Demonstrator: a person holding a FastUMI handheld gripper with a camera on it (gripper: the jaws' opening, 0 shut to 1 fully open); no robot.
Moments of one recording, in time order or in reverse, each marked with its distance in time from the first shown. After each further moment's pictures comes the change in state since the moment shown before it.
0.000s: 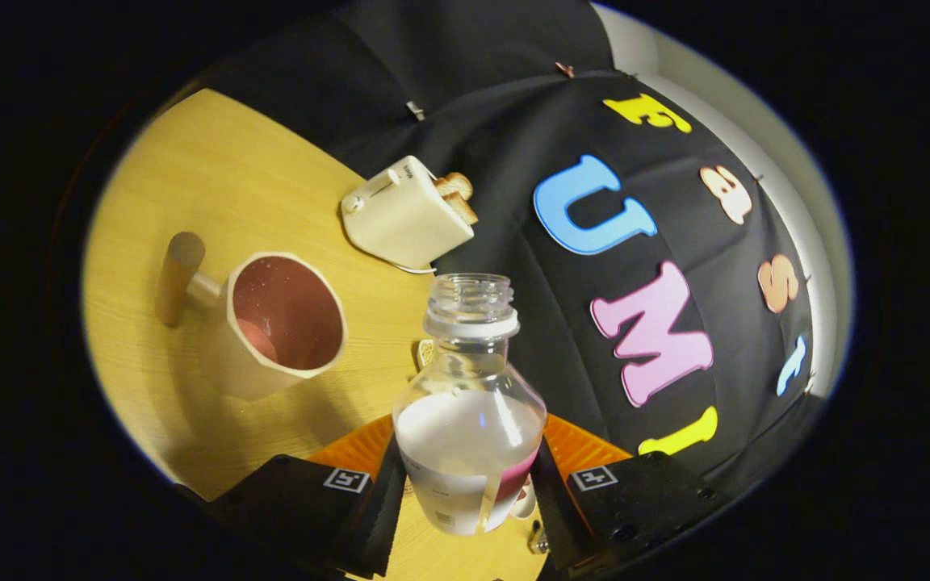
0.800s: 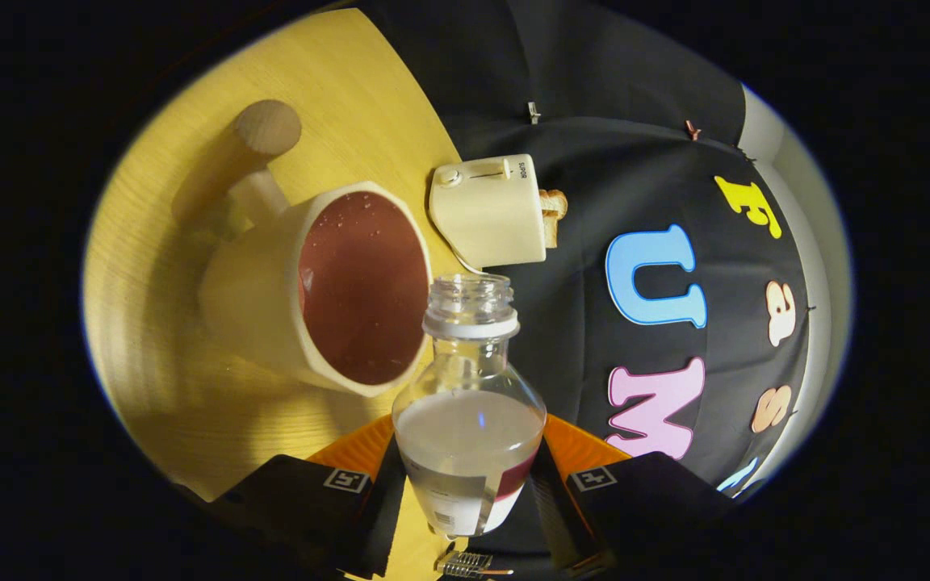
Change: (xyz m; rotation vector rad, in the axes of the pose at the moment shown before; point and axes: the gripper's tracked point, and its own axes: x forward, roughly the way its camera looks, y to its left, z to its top) arm 0.029 0.034 0.004 -0.373 -0.003 0.097
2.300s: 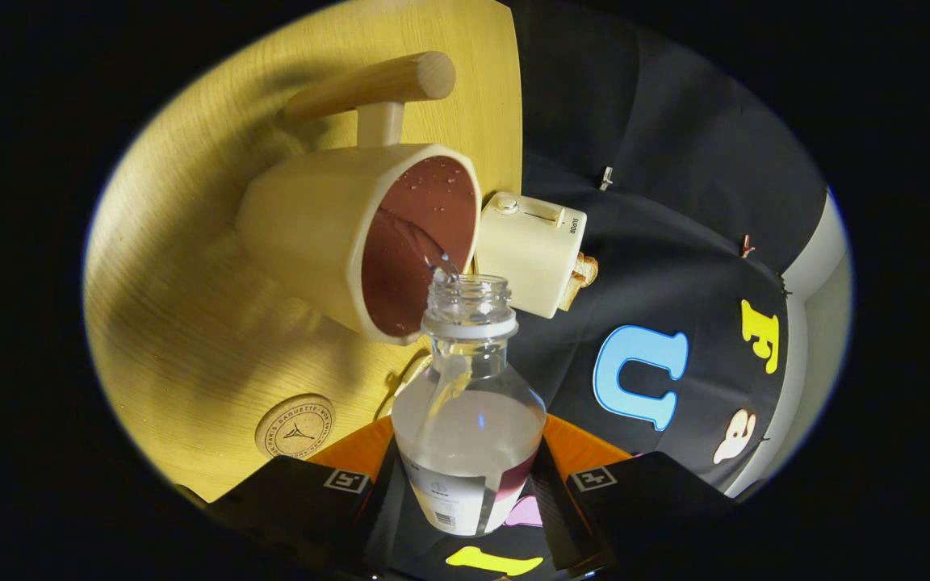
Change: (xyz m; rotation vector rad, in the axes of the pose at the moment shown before) arm 0.000 -0.019 0.007 -0.445 -0.141 0.004
